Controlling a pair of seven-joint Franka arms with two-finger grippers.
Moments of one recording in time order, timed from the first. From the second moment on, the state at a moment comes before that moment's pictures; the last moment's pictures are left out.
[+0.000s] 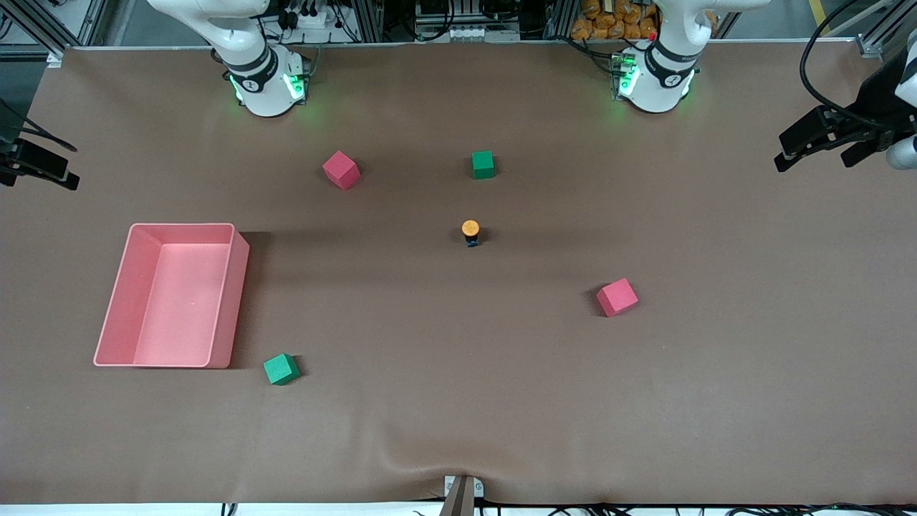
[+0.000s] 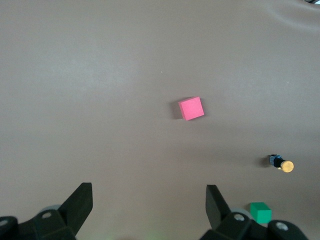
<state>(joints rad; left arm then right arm) -0.10 -0.02 -0.01 -1.44 -0.04 1.47 -0.19 -0.04 0.04 -0.08 -1.45 0.03 1.42 -0.03</state>
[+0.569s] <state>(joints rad) -0.08 -0.01 0.03 -1.44 -0.03 1.47 -0.14 -0.04 0.04 -0.08 -1.45 0.03 1.44 -0.03</state>
